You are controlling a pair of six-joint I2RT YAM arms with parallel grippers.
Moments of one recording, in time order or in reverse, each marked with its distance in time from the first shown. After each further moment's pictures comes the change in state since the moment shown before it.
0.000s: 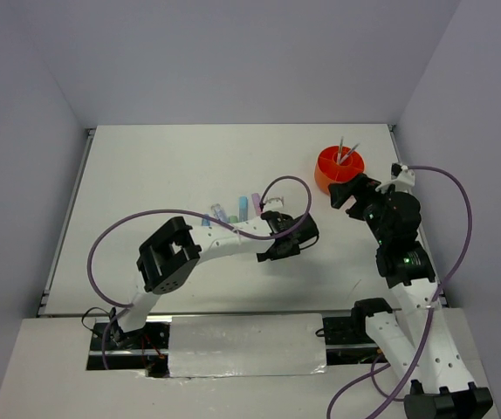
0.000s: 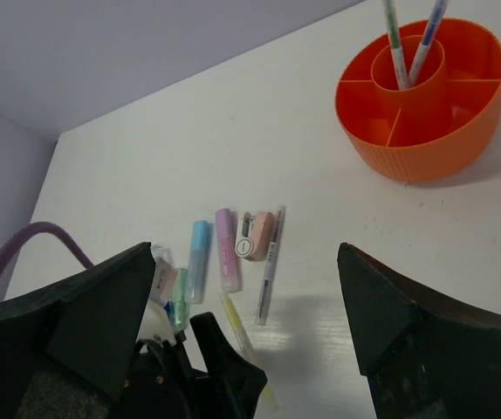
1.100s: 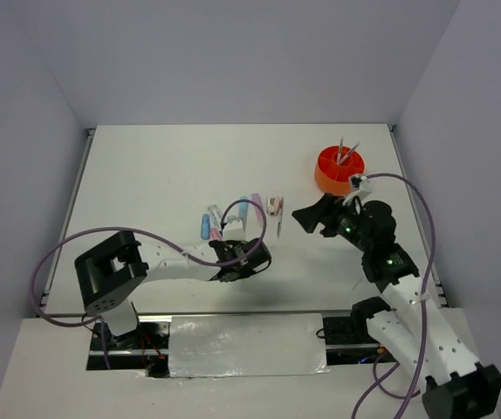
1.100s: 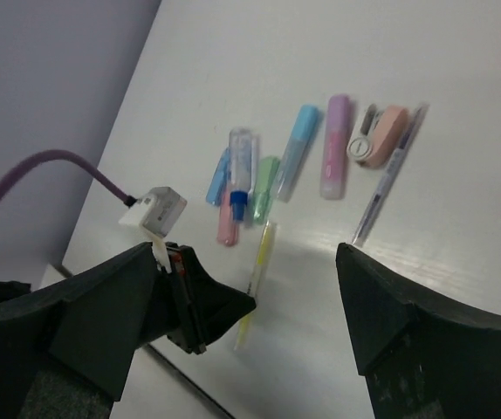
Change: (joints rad) left arm 0.006 -0.388 -0.684 0.400 -0.031 0.044; right arm 0.134 -0.007 -0.150 0.095 -0.293 0.079
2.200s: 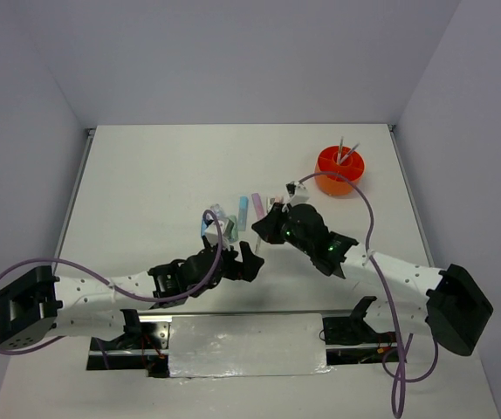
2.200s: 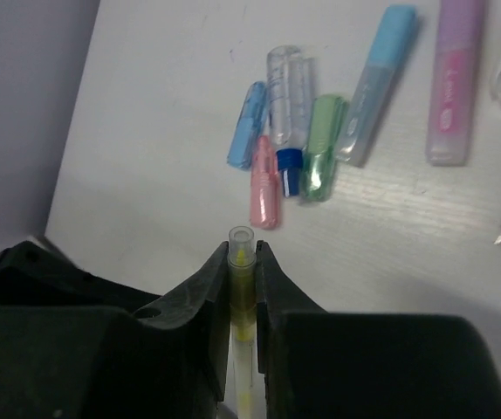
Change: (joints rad) left arm -0.059 -0.566 -0.486 0.742 0.054 0.513; right arm 0.577 0.508 0.022 0.336 0.431 0.192
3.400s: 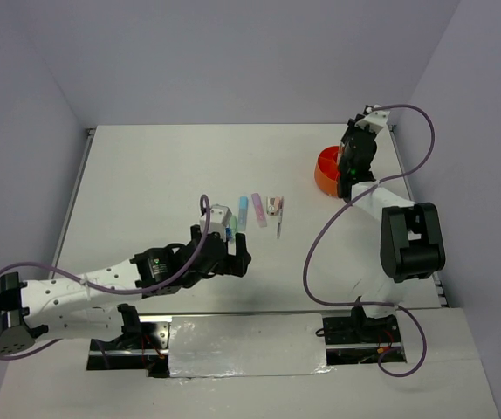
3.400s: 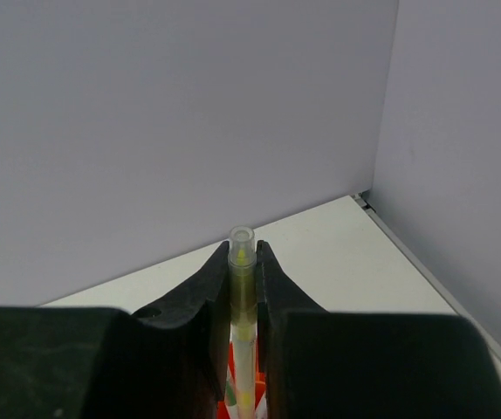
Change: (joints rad) left arm 0.001 -0.095 0.295 -0.672 -0.045 -0.016; right arm -0.711 0.521 0.417 0.675 0.422 -0.756
